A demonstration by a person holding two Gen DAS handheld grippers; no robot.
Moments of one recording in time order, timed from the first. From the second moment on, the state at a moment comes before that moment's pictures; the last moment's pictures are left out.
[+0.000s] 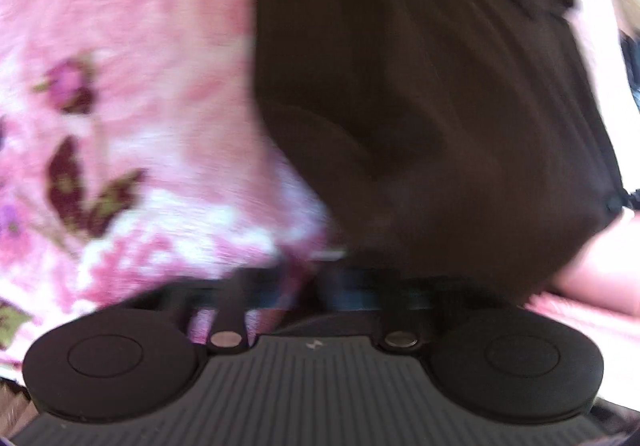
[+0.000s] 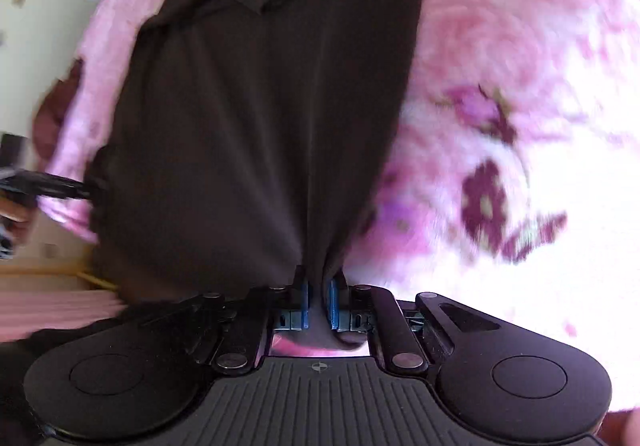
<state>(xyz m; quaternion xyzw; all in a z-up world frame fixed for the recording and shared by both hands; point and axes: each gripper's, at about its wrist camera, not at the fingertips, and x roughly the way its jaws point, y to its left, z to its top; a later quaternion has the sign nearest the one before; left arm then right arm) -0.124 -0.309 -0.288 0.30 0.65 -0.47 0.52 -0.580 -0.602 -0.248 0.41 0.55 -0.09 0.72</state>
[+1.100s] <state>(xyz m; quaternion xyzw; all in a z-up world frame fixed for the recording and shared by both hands) -0.152 -0.450 -0.254 0.50 0.24 -0.62 0.55 -0.427 -0.644 -0.245 0.29 0.55 -0.15 0.77</state>
